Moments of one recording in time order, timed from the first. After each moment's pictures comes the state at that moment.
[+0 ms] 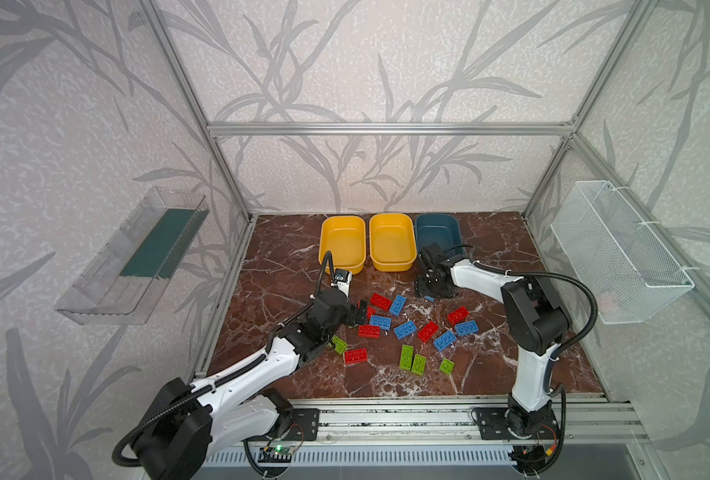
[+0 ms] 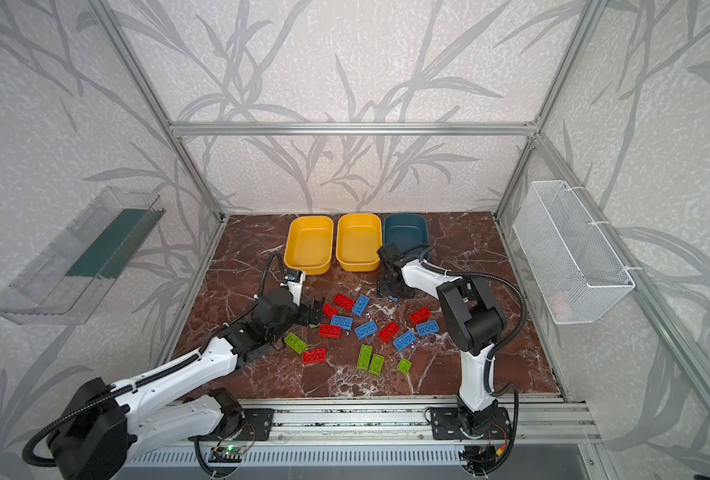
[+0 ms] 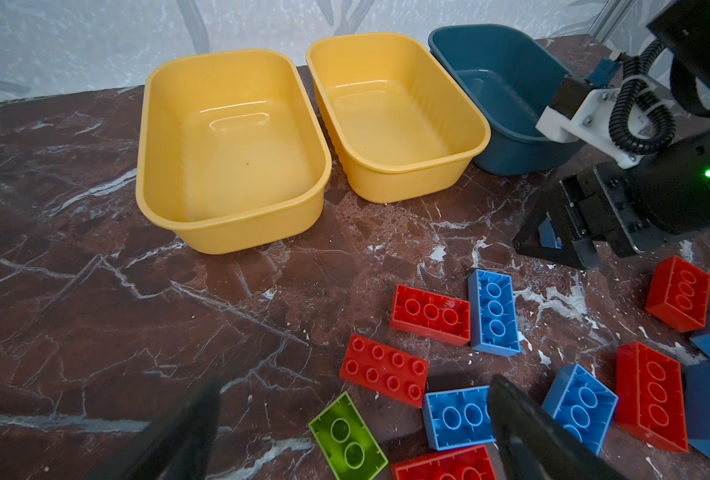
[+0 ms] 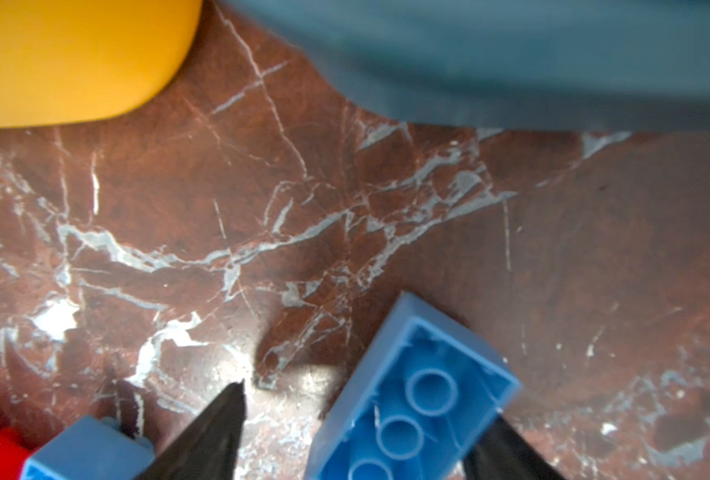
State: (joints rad) left arm -0.66 1.08 0.54 0.00 -0.29 -0.25; right arm 0.47 1.96 1.30 -0.58 0.05 0.50
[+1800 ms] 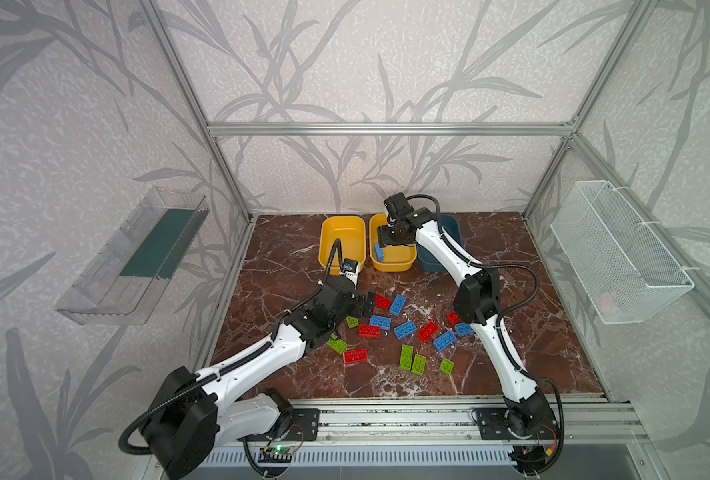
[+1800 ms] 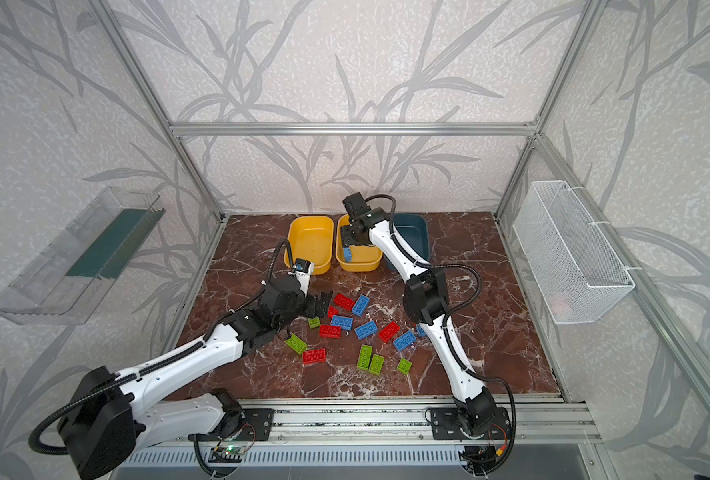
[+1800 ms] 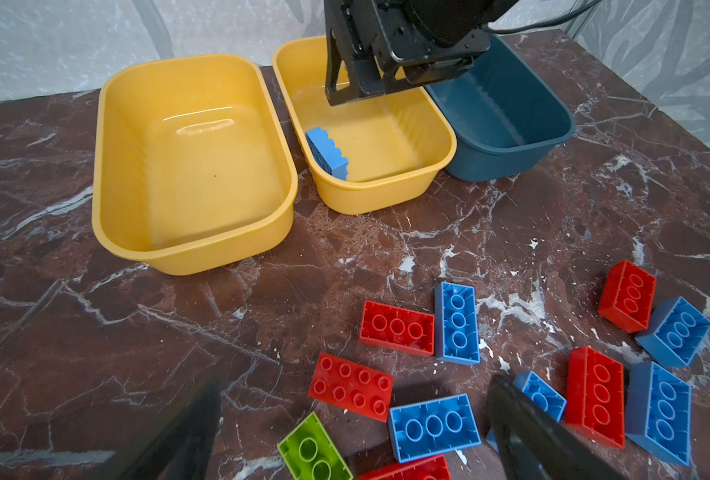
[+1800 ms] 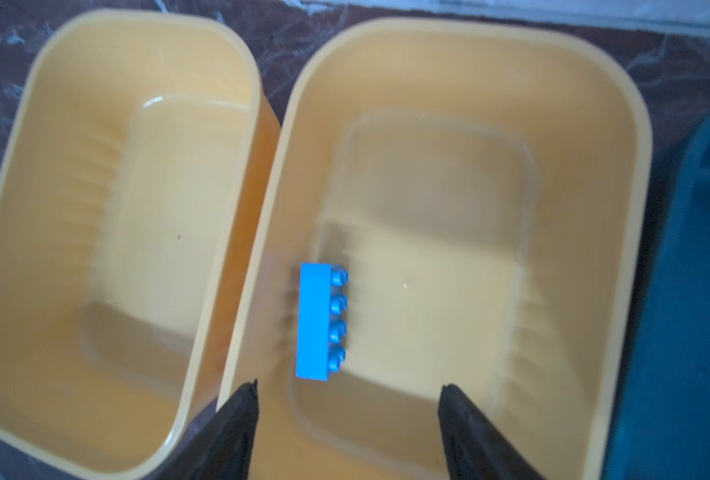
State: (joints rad) left arm -0.69 1.14 0.69 -0.11 -0.23 -0.27; right arm 0.54 2.49 2.46 -0.98 0.01 0.32
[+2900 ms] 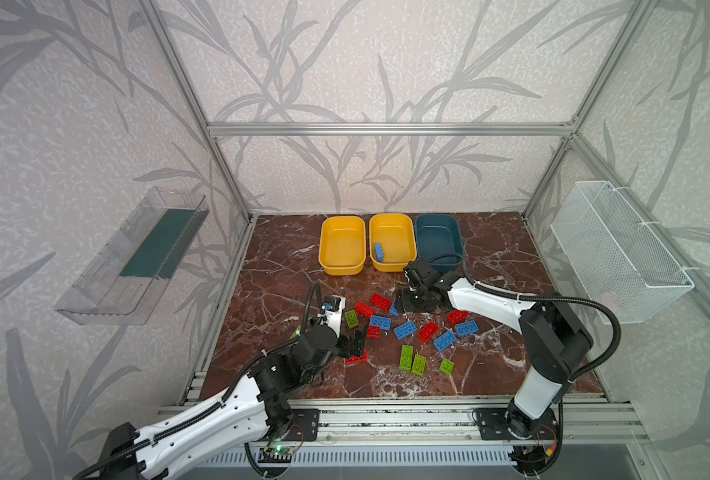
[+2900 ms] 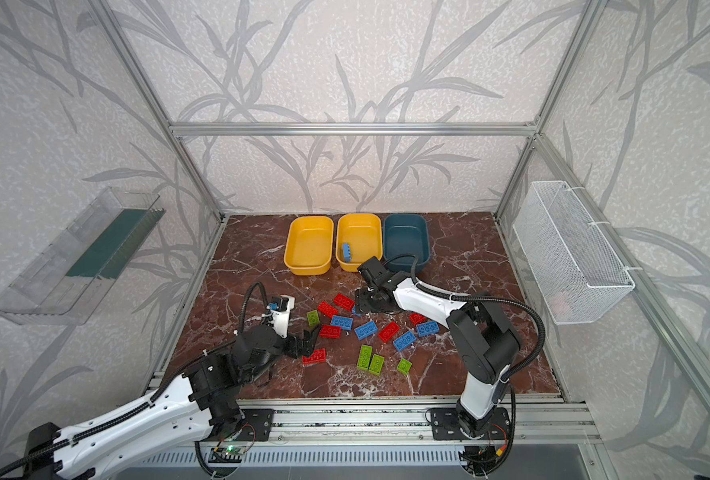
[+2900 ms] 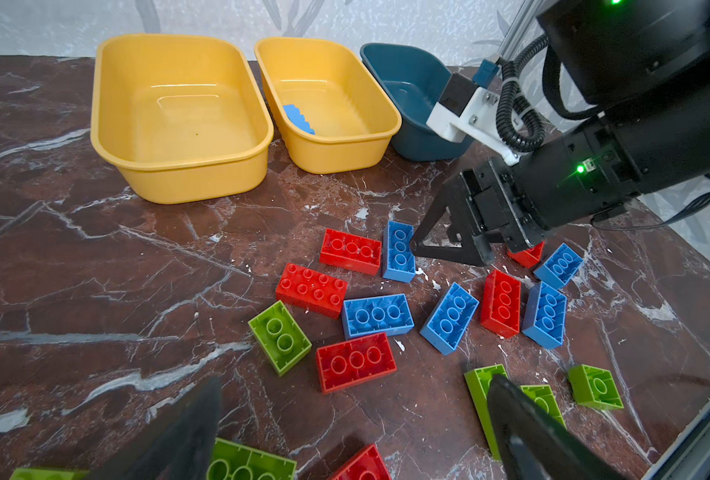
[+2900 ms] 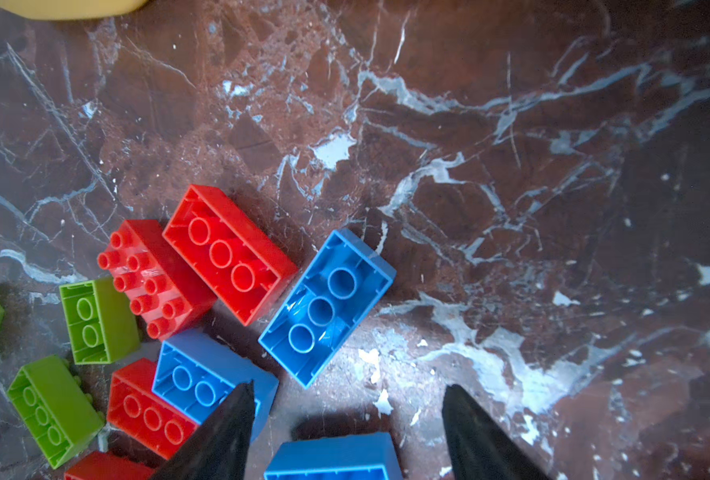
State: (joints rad) left arm -0.94 0.65 0.42 -0.25 -0.40 -0.46; right arm 0.68 1.77 1.14 -0.48 -0.06 0.58
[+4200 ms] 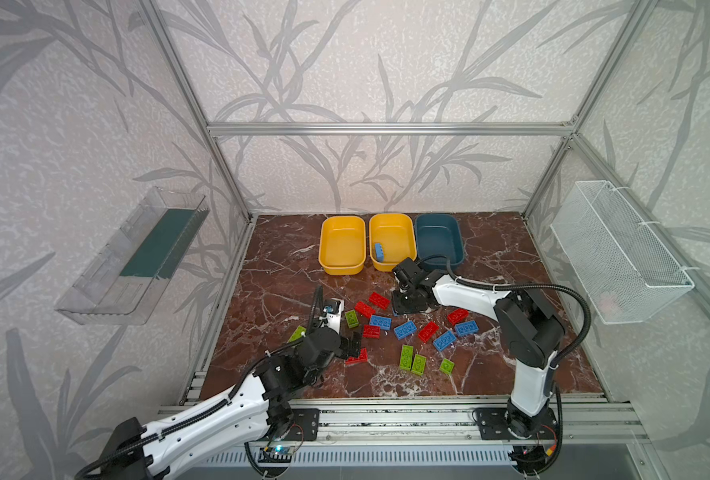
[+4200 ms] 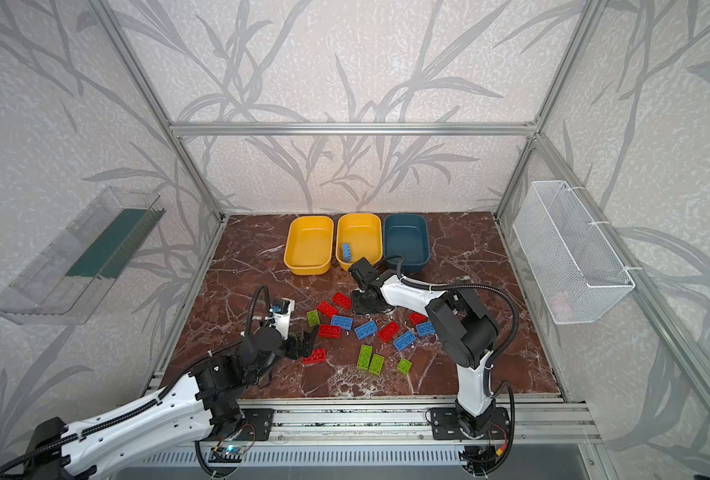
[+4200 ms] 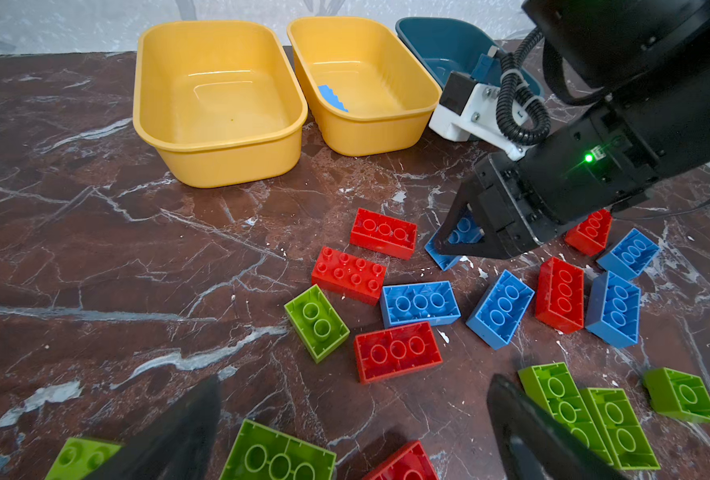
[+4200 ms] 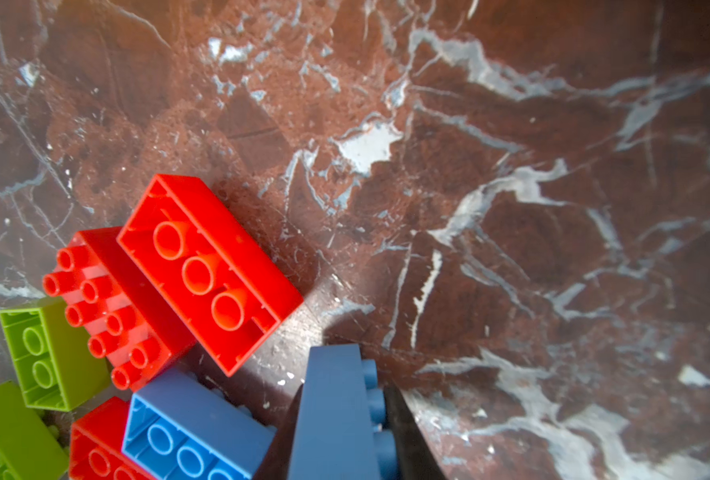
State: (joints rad) left arm -0.94 0.71 0.38 -0.23 -0.47 -0.43; right arm 0.69 1.91 1.25 -0.51 -0.09 0.56
